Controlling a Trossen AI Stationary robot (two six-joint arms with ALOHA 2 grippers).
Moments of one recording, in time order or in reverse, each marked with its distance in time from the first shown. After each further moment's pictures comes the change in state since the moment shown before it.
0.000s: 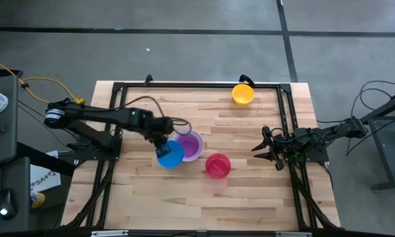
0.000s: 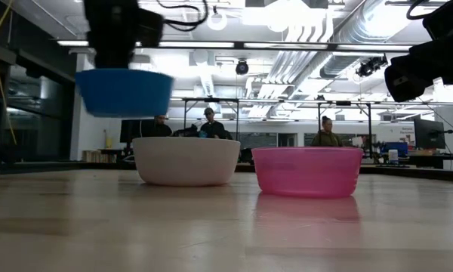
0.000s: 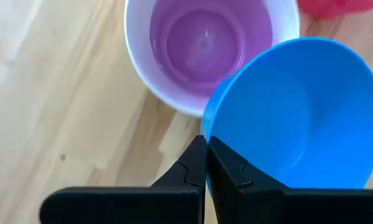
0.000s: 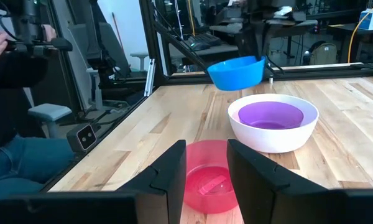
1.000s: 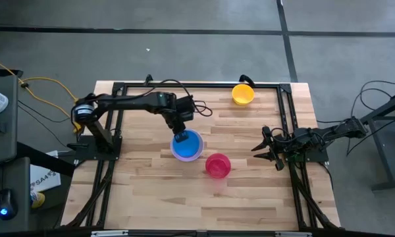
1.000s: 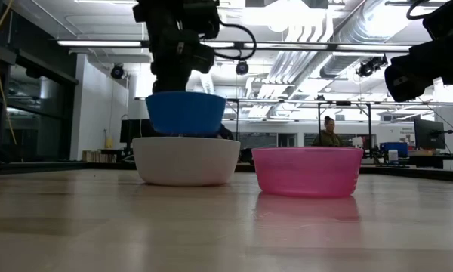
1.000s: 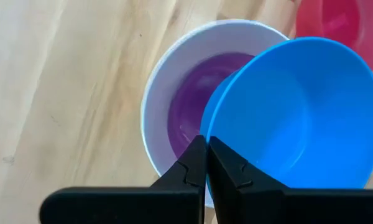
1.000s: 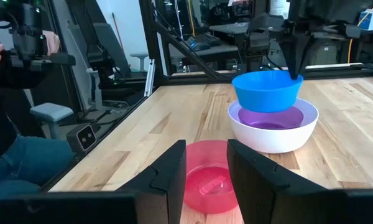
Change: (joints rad) left arm 0.235 0.350 0.269 0.004 0.190 0.292; right arm 0.000 0.000 0.000 0.001 0.000 0.000
